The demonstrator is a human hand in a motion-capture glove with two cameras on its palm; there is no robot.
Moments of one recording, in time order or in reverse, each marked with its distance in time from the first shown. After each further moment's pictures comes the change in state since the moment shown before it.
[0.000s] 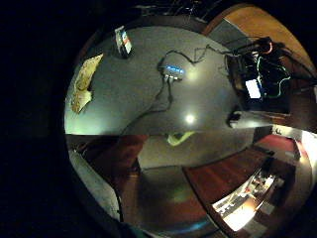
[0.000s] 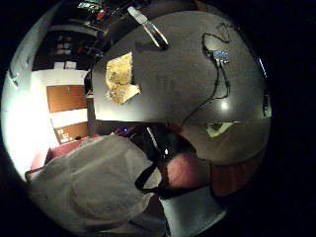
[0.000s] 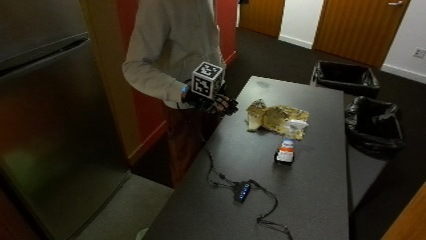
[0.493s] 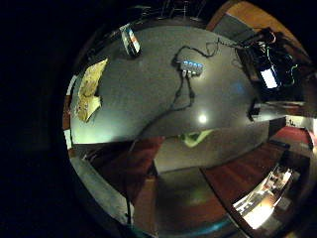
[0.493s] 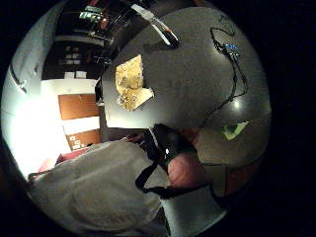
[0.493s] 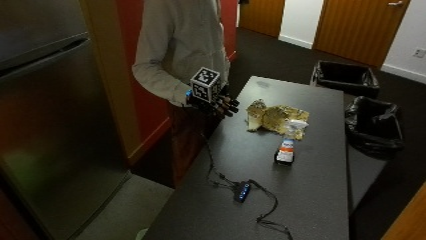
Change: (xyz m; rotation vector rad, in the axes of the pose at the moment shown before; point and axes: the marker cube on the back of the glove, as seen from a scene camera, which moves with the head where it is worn) arm -0.034 0.002 0.035 0.080 -0.153 0.069
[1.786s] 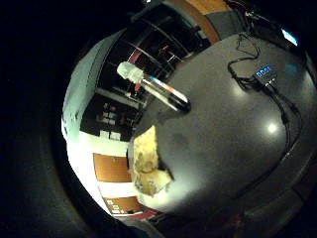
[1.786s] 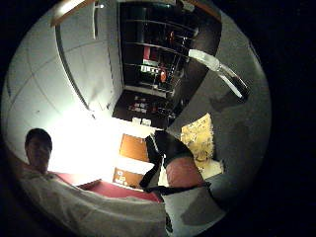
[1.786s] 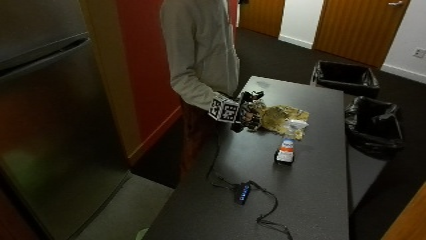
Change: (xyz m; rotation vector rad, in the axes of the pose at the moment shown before) arm -0.076 -0.122 0.071 0.613 -0.809 0.221
